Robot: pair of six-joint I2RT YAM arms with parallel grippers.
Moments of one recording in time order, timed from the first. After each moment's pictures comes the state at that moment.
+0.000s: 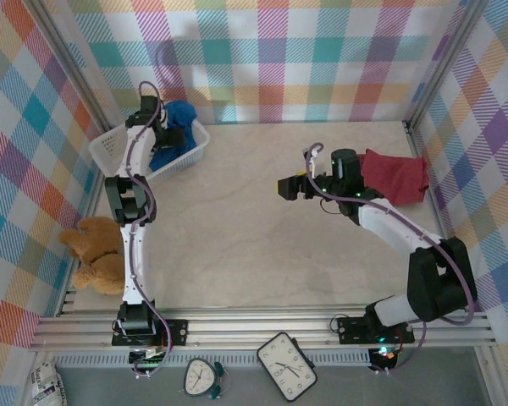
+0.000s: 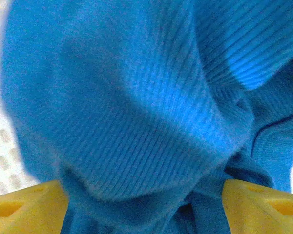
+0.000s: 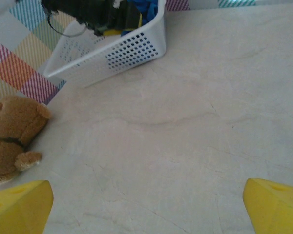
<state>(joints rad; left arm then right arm) 0.06 2.63 2.58 -0.96 0.04 -0.13 0.36 1.42 0.94 0.00 -0.56 0.24</state>
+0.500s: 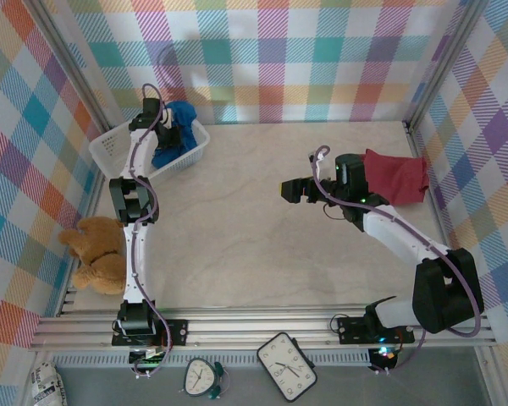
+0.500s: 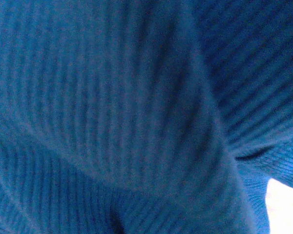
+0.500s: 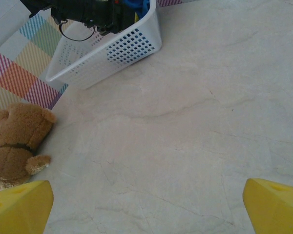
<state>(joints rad) 0.06 2.71 2.65 -0.90 0.17 -0.13 0.36 1.36 0.89 -0.03 -0.55 0.32</state>
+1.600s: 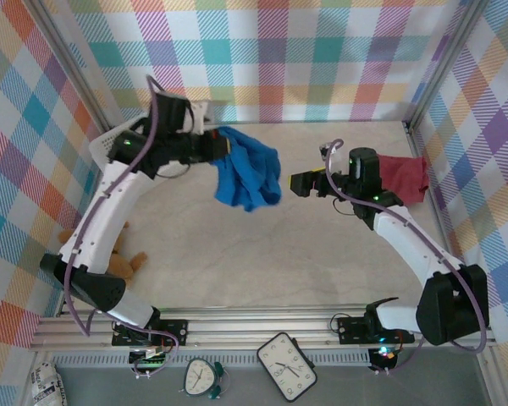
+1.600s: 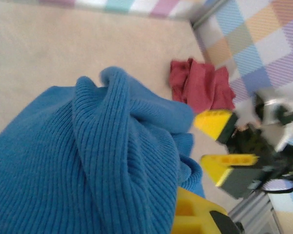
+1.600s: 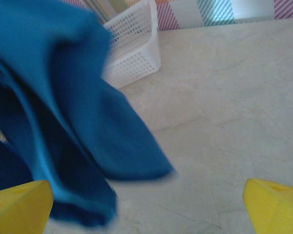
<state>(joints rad) -0.43 1.53 1.79 -0.96 0.35 -0.47 0.30 1.27 0.93 -0.11 -0.58 0.28</state>
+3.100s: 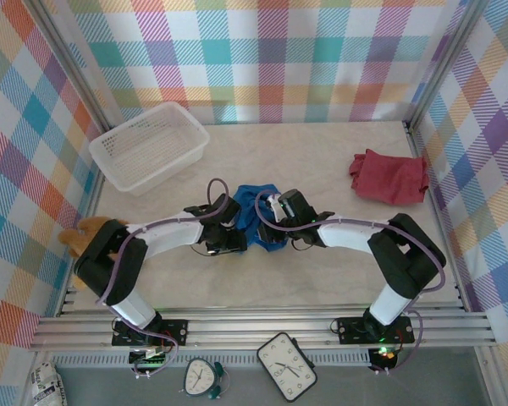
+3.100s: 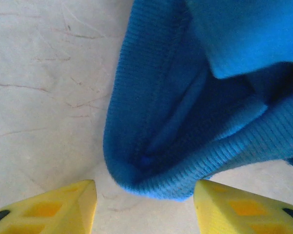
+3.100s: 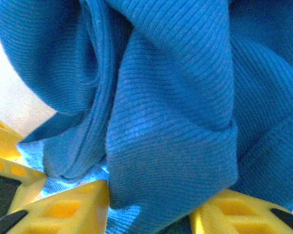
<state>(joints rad) -0.66 1.63 0.90 -0.53 0.14 -0.72 0.70 1.66 0.83 -0.02 -0.21 0.30</state>
